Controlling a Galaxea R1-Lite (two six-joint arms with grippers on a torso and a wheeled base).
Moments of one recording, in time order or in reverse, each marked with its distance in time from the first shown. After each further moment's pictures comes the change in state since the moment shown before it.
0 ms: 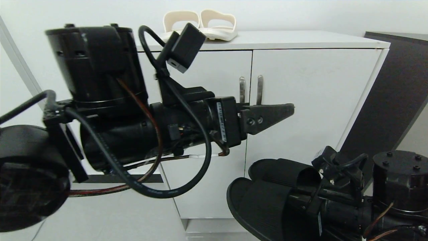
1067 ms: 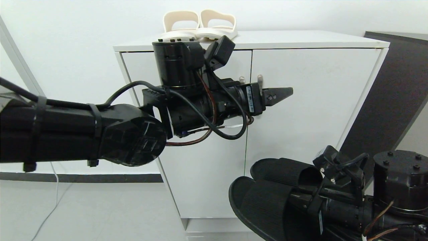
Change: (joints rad) left arm 0.091 0.290 -0.305 -0.003 0.009 -0.006; right arm -0.012 0.000 0.003 0.000 0.000 0.000
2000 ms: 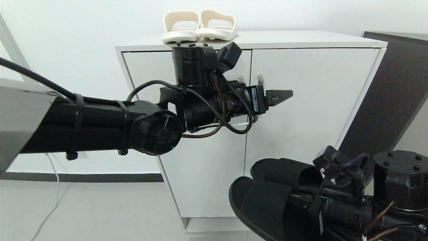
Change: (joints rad) left arm 0.027 0.096 -0.119 0.070 0.000 0.001; right arm 0.000 -0.001 0.001 0.000 0.000 0.000
